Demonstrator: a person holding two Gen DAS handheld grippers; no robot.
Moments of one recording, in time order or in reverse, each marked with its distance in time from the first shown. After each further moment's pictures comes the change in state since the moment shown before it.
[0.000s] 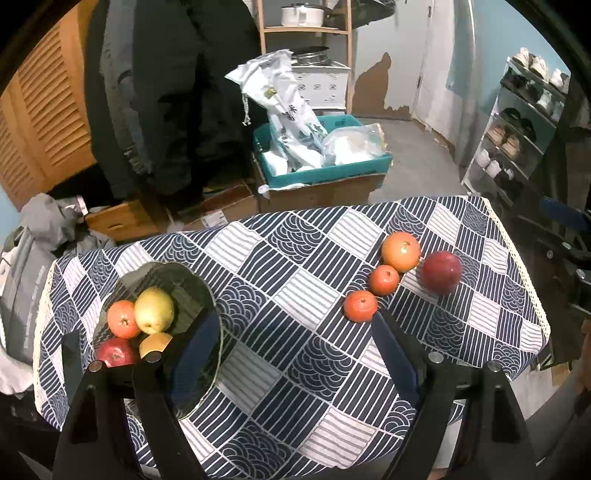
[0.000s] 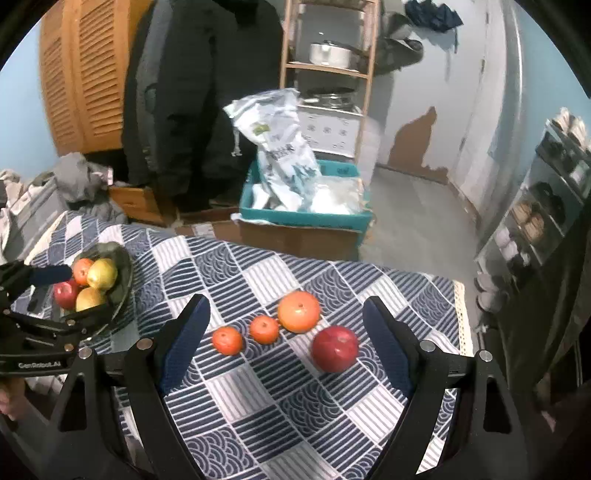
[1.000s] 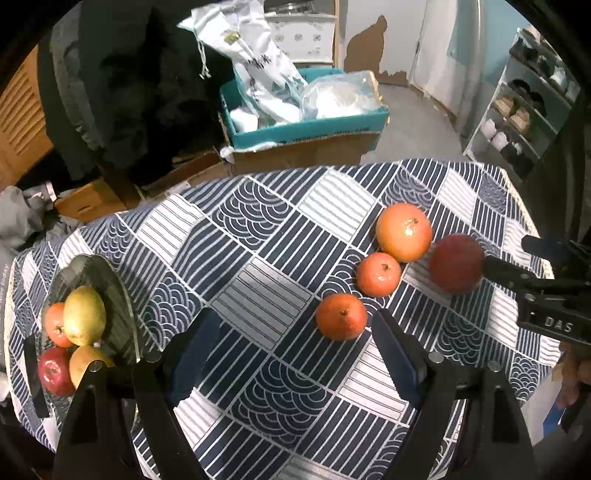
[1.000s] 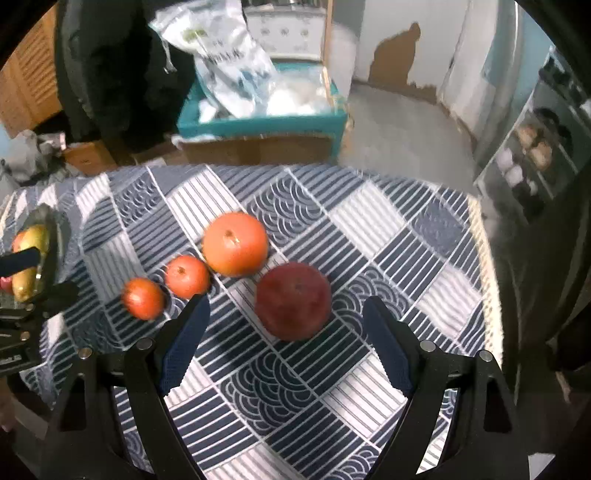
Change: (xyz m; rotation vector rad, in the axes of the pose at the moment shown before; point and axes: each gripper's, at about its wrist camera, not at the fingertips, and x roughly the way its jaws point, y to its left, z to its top) left arm 0.112 -0.045 0.008 0.013 0.144 -0.022; right arm 0.131 -0.065 -0.053 0.112 0.315 -0.024
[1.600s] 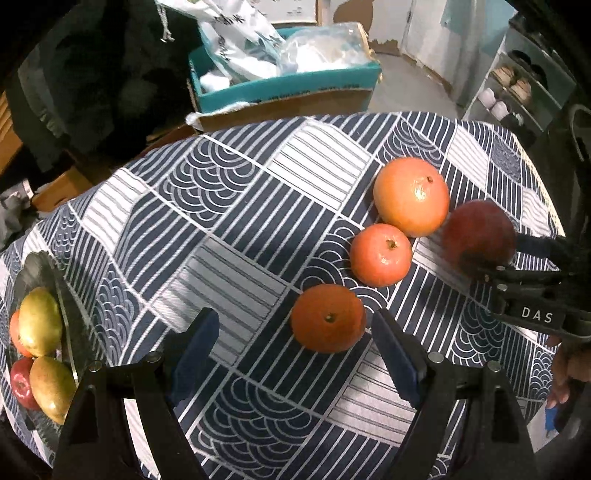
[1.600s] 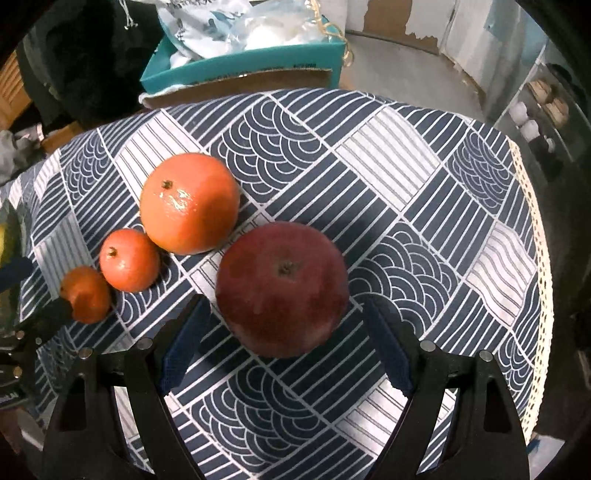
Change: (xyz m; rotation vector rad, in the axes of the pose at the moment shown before) left arm 0.063 -0.021 -0.003 0.050 0.103 -0.027; right arm 0.075 -0.013 -0.013 0.058 0.138 0.019
